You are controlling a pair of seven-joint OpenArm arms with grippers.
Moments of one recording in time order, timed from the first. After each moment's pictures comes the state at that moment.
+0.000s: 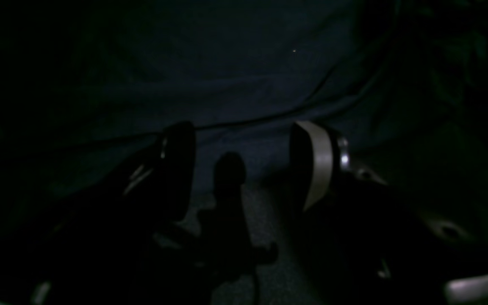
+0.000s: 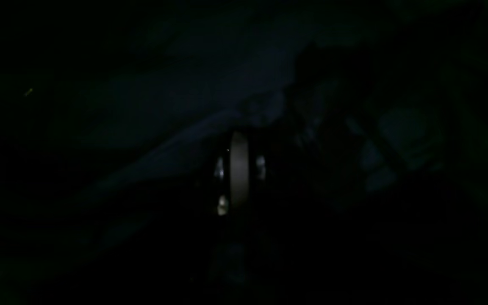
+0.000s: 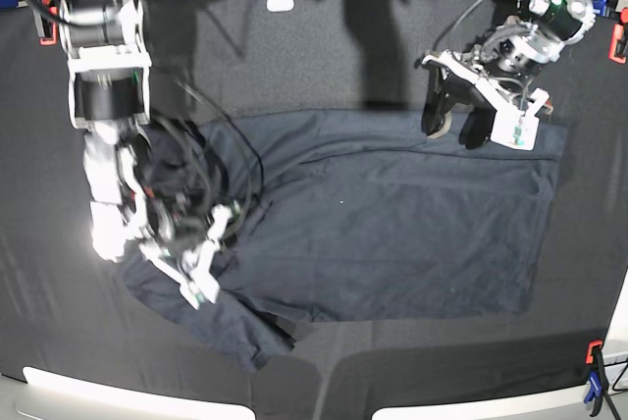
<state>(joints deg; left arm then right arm) 24.3 -2.4 -11.4 114.1 -19.0 -28.9 31.9 28.2 12.7 -3.2 57.9 14.9 34.6 -51.0</state>
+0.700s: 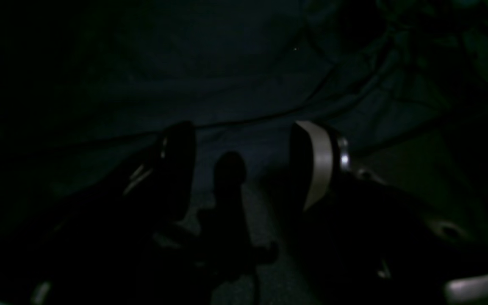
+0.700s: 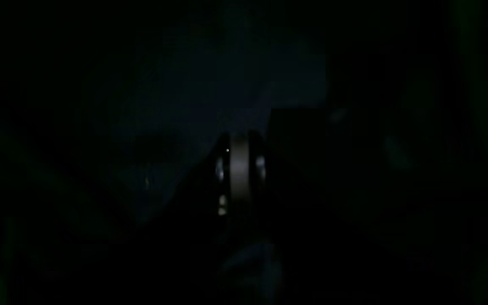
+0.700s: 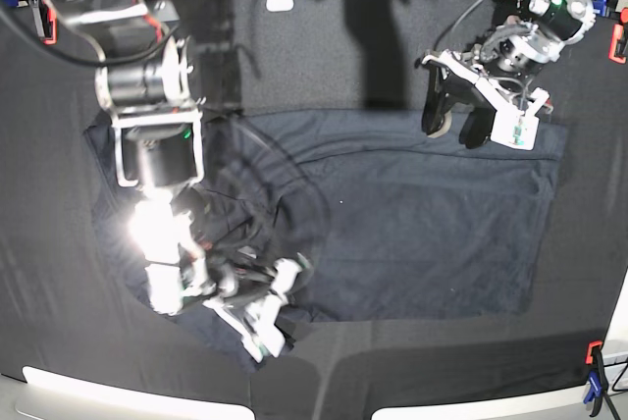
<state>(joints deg) 24.3 -2.4 -11.4 114.1 -19.0 -28.9 32.0 38.0 5.3 -3.2 49.3 19.6 36.4 -57.8</state>
